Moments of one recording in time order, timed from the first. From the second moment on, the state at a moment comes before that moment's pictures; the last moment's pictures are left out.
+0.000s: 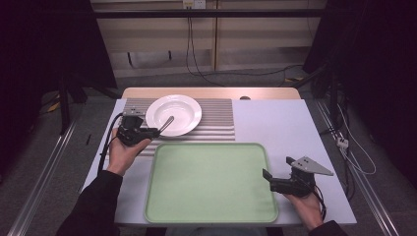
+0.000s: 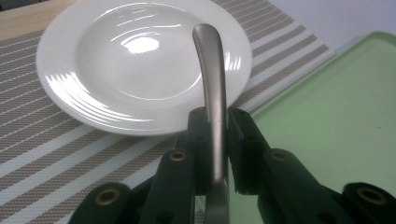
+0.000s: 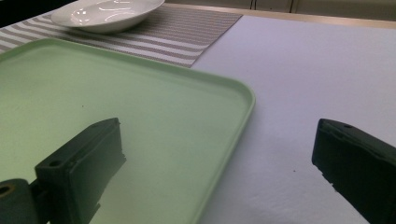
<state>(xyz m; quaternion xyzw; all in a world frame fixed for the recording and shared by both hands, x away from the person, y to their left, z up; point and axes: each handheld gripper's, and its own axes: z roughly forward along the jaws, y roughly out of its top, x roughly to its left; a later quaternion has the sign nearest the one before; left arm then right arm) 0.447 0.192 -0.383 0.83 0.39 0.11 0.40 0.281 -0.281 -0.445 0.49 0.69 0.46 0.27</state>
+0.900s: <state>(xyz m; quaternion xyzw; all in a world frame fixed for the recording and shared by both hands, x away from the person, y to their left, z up) 0.409 0.152 -0.399 0.84 0.37 0.07 0.39 0.280 -0.280 -0.444 0.49 0.69 0.46 0.26</state>
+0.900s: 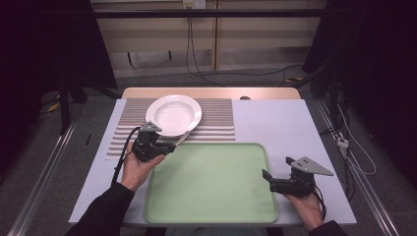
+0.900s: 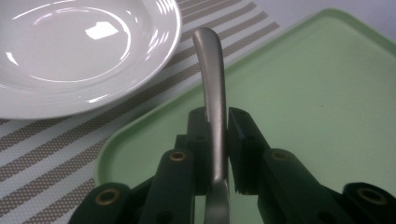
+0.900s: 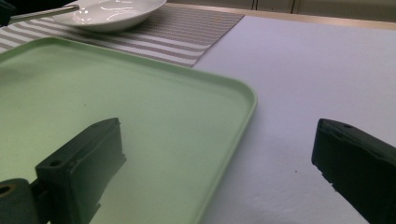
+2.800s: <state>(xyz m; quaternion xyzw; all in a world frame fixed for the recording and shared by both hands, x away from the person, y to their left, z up) 0.367 0.115 -0.442 0.87 0.37 0.06 0.33 0.284 -0.277 -0.444 0.48 0.70 0.46 0.26</state>
